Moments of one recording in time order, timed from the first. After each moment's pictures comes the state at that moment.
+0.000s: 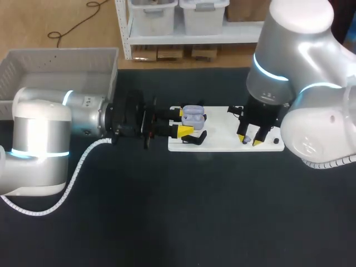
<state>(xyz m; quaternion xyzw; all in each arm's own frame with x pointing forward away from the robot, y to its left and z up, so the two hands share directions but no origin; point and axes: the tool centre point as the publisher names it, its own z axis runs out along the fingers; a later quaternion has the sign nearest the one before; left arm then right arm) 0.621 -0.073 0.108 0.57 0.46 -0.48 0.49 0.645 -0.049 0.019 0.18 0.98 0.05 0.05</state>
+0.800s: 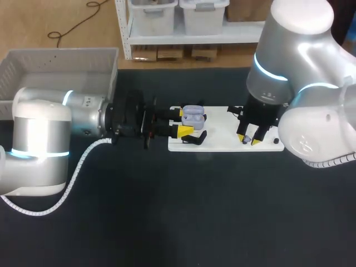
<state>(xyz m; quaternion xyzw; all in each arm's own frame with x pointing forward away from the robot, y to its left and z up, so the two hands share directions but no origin) 0.621 -0.073 0.108 0.57 0.46 -0.48 0.49 0.650 -0.048 0.015 0.18 0.98 0.05 0.05</state>
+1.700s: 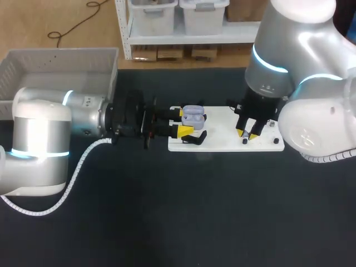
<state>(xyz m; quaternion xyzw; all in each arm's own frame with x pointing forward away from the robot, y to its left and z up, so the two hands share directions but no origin) 0.621 -0.073 0.108 0.57 0.46 -0.48 0.49 0.644 -0.039 0.045 0.18 0.98 0.05 0.06</state>
